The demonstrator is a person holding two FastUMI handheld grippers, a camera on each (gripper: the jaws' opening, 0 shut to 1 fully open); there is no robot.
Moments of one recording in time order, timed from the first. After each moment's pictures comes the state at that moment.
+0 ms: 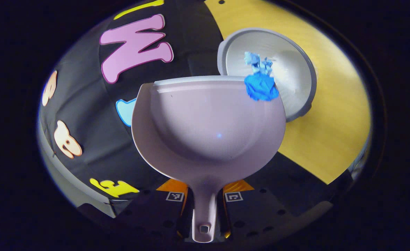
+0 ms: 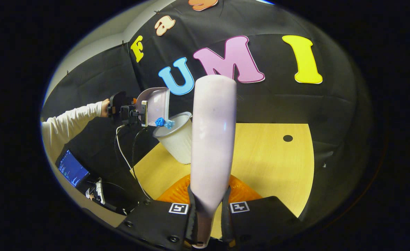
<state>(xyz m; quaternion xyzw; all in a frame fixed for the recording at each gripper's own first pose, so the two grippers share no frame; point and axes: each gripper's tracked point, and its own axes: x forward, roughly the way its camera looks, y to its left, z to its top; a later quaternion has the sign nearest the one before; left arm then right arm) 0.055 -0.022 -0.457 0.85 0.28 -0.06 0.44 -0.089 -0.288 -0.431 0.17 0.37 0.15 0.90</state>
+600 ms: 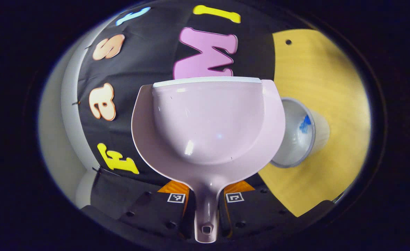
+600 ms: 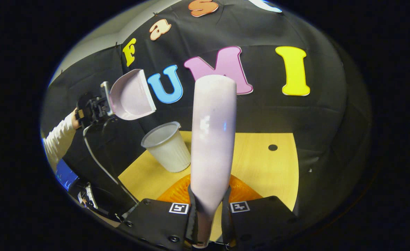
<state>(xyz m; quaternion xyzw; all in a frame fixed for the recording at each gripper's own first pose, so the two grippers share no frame) 0.053 -0.021 -0.479 0.63 0.24 -0.03 0.74 -0.026 -0.295 -0.329 0.15 0.34 0.07 0.93</state>
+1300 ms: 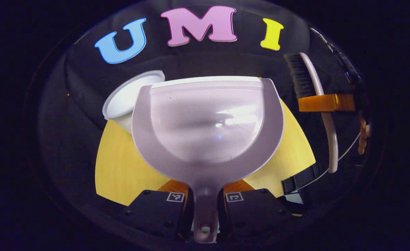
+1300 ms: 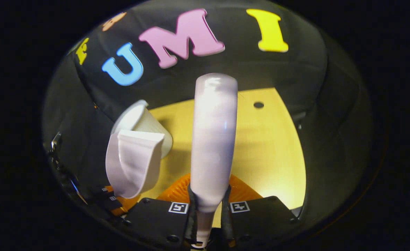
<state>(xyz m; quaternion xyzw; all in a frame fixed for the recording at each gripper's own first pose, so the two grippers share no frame) -0.079 -0.196 -0.784 0.13 0.61 -0.15 0.77 -0.032 -0.246 -0.488 0.20 0.54 -0.05 0.81</state>
